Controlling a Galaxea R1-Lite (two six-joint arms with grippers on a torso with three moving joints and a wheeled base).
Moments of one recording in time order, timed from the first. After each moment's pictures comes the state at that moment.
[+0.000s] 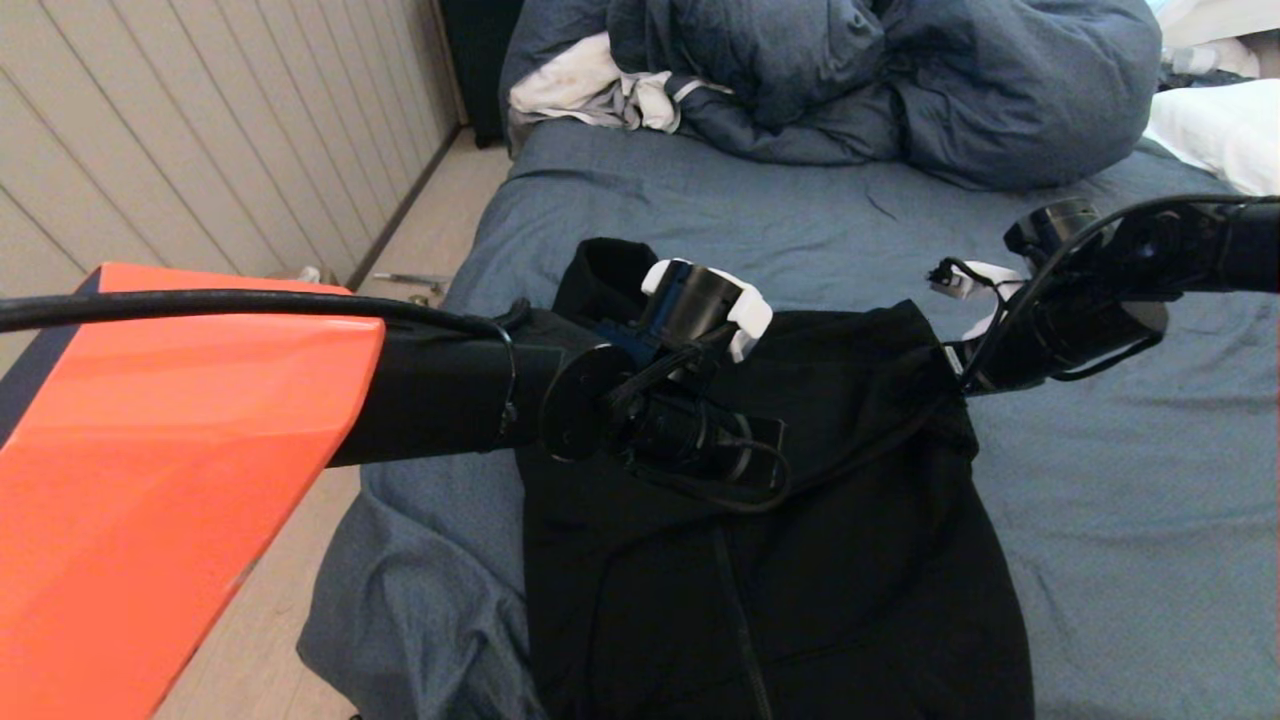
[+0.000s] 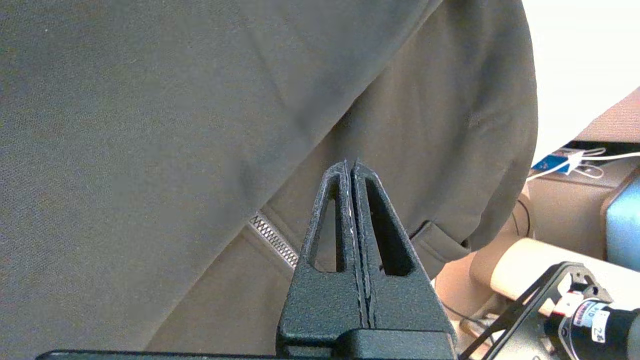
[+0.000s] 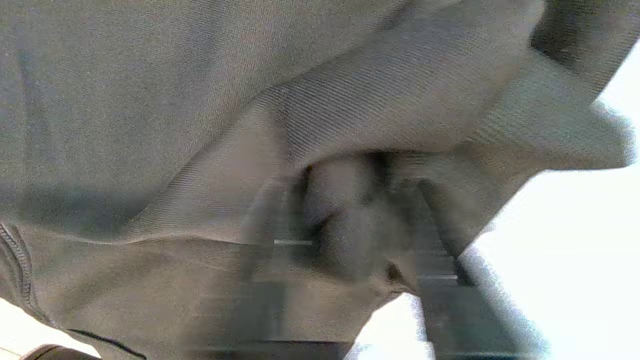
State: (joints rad) left arm -0.89 2.19 -1.81 0.26 -0.10 -0.32; right arm -0.06 2.05 -1.84 0.71 0.29 -0.23
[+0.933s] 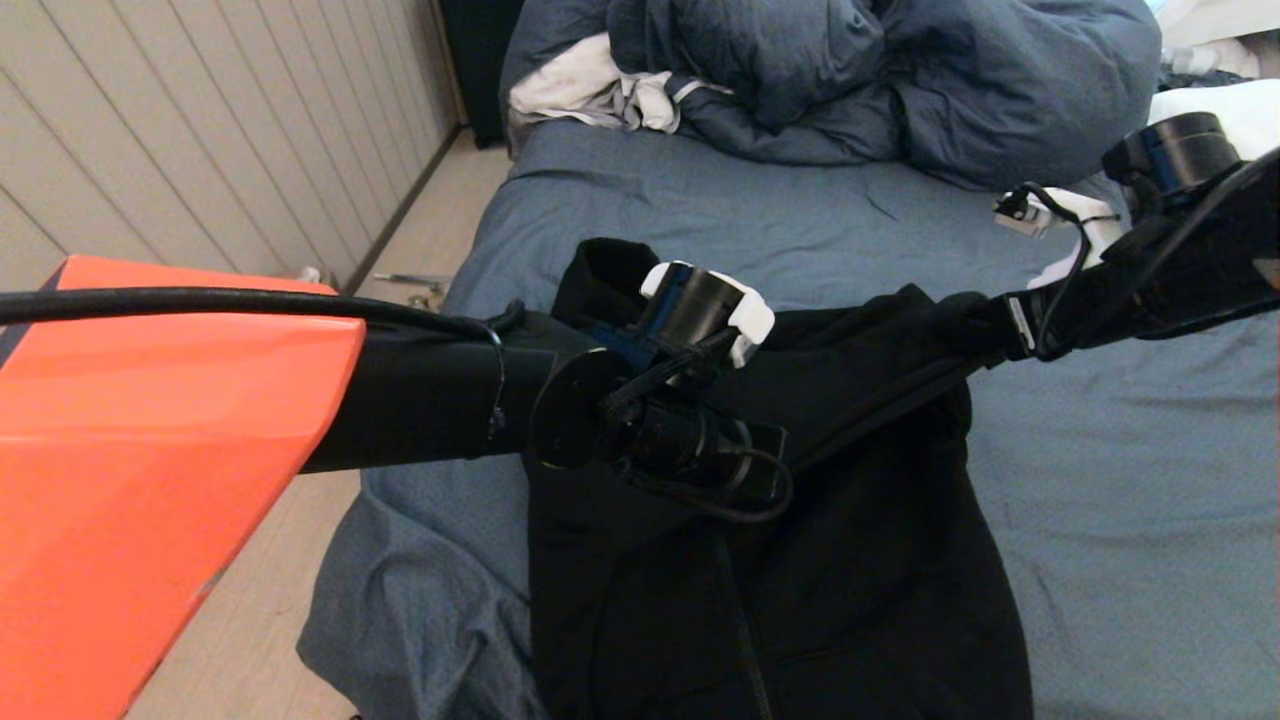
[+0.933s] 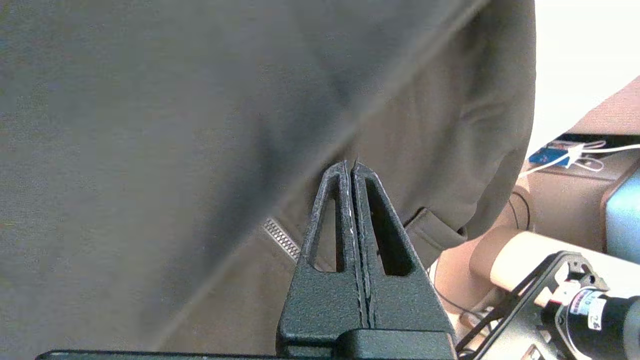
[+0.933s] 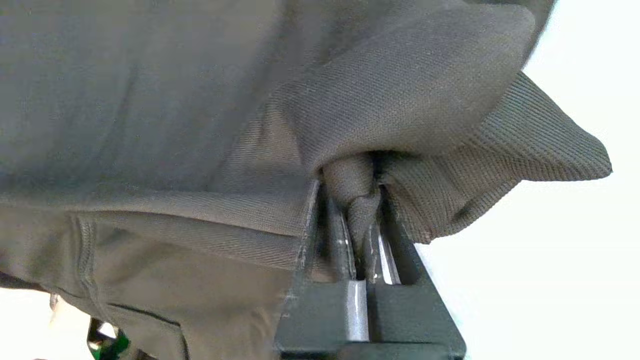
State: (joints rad) left arm -0.91 2.16 -1.77 0.25 -0.09 -0.32; right arm -0.05 1.81 -1.72 0.64 0.29 -0.24
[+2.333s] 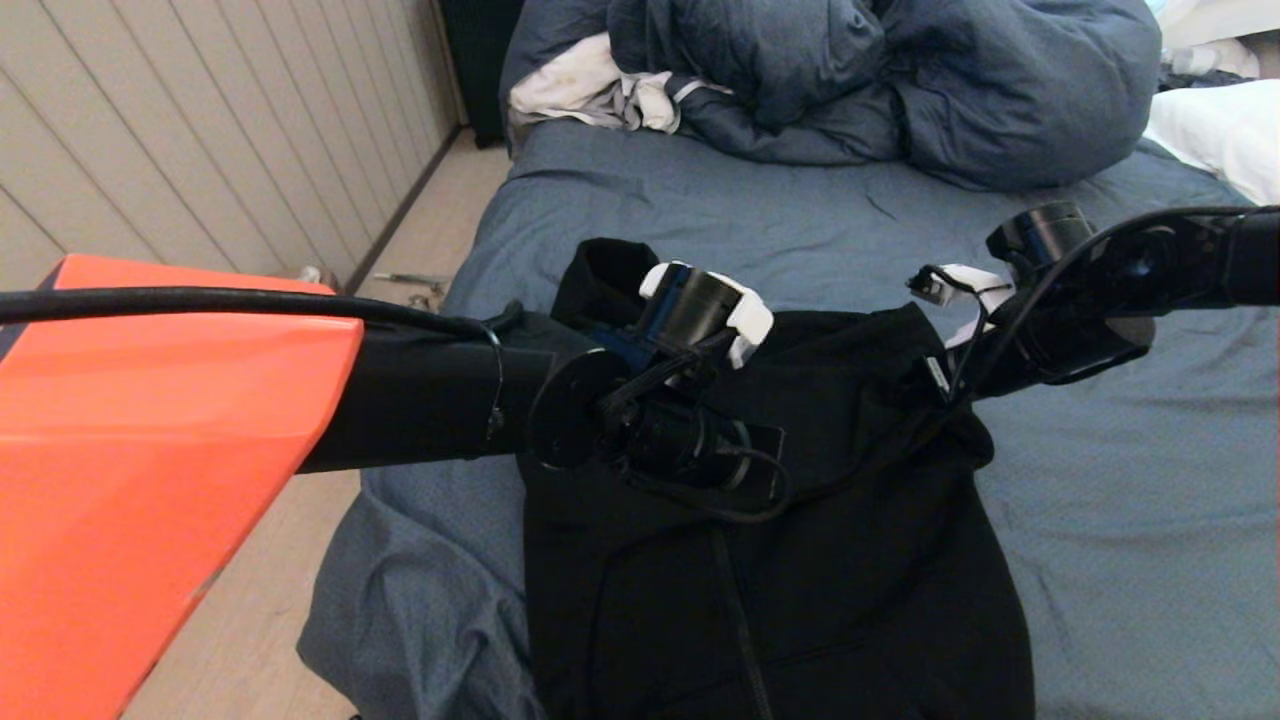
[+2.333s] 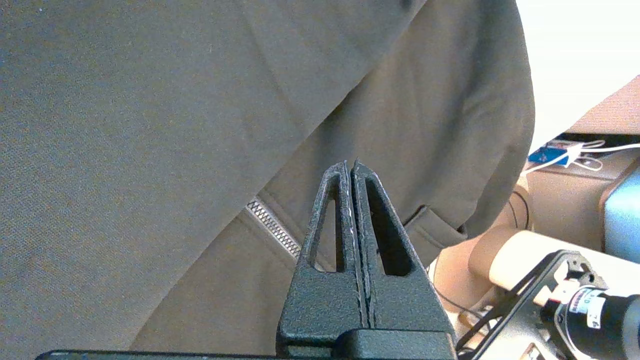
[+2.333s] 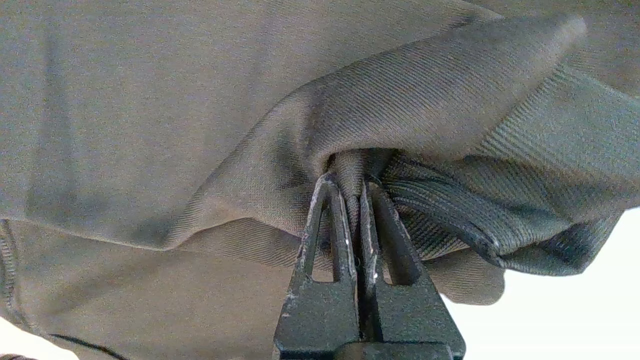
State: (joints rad) left arm -0.90 2.16 -1.76 0.25 -0.09 -0.32; right arm 0.01 1.98 -1.69 0.58 0.23 -0.25
